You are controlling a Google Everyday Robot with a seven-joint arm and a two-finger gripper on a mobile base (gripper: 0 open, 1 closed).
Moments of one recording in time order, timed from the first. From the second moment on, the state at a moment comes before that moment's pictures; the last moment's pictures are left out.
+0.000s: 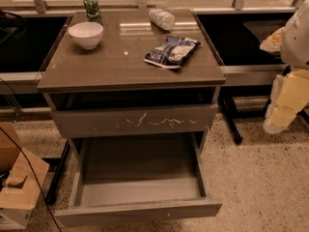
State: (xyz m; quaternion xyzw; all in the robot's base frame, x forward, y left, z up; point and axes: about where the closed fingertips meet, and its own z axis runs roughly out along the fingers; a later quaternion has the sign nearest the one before) arm 0.438 -0.216 0.978 -0.60 0.78 -0.04 0.16
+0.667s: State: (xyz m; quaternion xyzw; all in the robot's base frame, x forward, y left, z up) arm 0.446 -0.201 0.972 -0.60 0.78 -0.02 0.19
